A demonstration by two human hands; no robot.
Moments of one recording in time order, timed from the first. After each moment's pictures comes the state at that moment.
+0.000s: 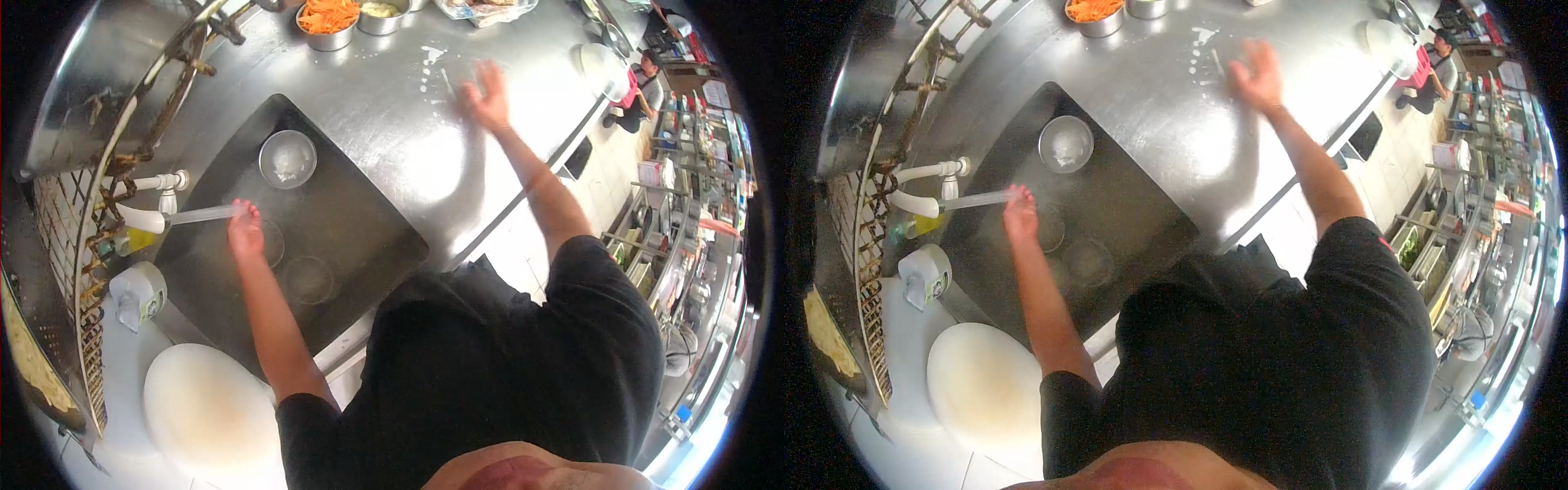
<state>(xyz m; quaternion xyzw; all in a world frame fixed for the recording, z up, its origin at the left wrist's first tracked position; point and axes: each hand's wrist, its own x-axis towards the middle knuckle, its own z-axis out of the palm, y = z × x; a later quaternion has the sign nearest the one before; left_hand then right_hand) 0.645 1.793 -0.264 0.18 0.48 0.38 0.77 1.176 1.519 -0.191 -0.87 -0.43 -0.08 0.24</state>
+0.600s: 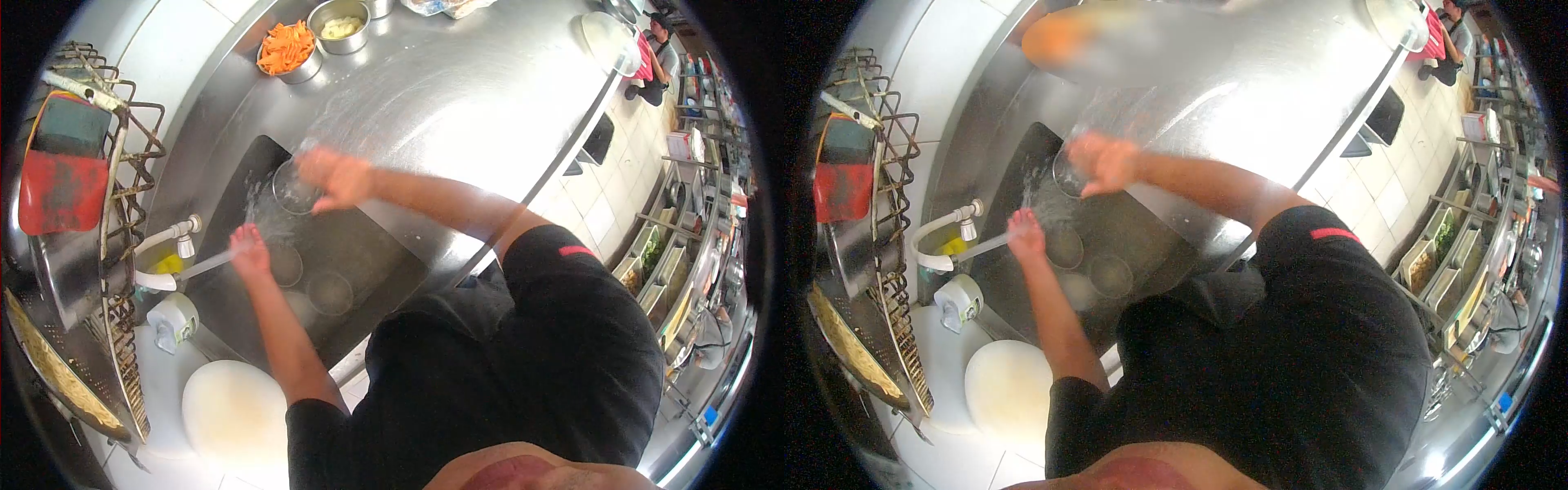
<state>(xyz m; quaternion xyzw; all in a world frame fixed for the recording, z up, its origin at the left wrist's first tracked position) 0.675 1.814 -0.251 0.12 0.44 0.45 0.77 0.985 1.650 -0.209 -0.60 -0.76 0.08 0.26</state>
